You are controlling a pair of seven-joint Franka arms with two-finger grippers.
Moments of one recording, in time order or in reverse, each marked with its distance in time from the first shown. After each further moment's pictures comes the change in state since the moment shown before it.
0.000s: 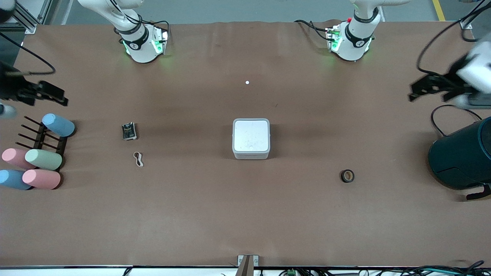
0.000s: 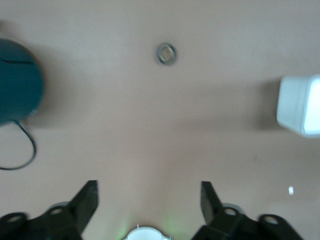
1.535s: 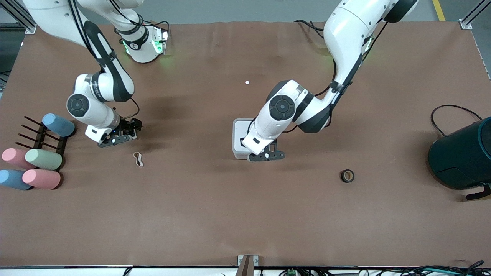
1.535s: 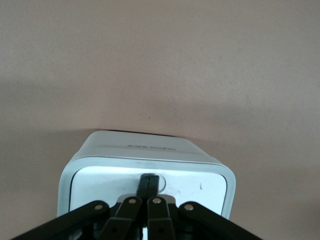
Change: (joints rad) left arm -0.461 0.687 -0.124 0.110 0.021 0.831 -0.730; right arm 0.035 0.202 -0.012 -0.833 -0.063 1.000 -0.236
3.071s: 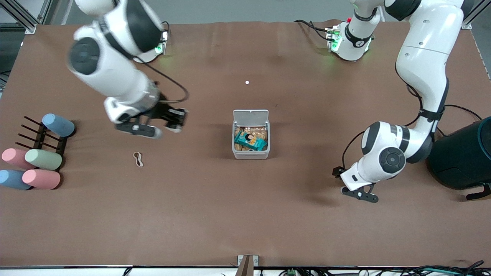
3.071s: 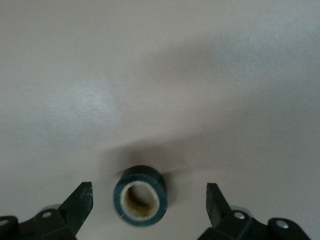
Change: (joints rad) left arm 0.506 0.029 0.018 -0.173 0.239 0.045 0.795; right arm 0.442 -0.007 0.046 0.836 0.243 -0.615 0.977
